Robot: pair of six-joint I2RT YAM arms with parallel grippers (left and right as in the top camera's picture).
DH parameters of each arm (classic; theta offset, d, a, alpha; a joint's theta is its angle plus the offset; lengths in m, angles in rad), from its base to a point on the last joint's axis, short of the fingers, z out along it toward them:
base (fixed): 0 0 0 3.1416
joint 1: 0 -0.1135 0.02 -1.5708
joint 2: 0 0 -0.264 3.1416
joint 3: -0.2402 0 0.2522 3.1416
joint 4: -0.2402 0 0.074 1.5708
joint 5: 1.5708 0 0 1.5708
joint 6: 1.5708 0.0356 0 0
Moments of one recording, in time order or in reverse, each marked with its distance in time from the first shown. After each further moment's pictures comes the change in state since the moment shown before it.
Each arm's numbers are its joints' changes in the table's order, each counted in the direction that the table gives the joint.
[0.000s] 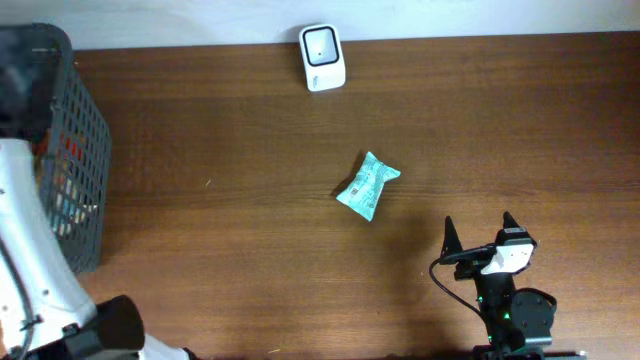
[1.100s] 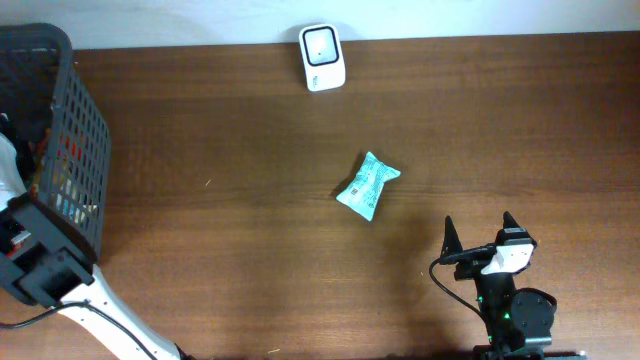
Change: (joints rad) left arm -0.299 -0.592 0.169 0.259 0.074 0.425; right arm 0.000 0.000 0.000 0.000 0.000 0.000
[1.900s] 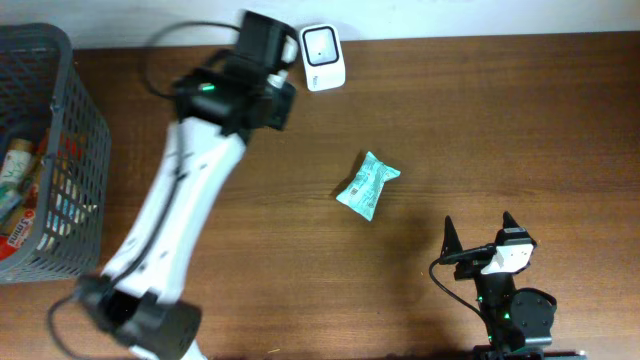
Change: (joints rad) left arm 1.061 0.505 0.109 -0.240 0.172 -0.280; right arm 0.000 0.000 0.000 0.000 -0.003 0.000
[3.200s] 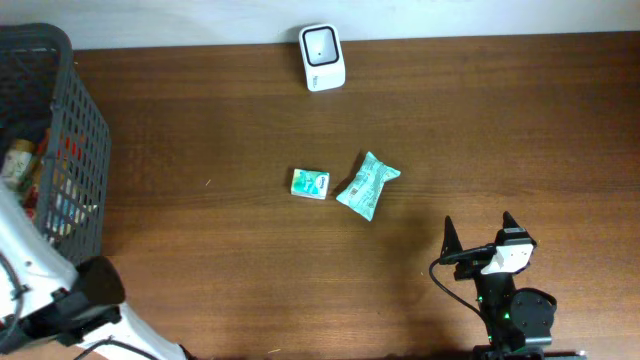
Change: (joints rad) left arm -0.889 -0.135 -0.679 -0.373 -0.226 -0.329; right arm 0.000 0.000 0.000 0.000 0.000 0.000
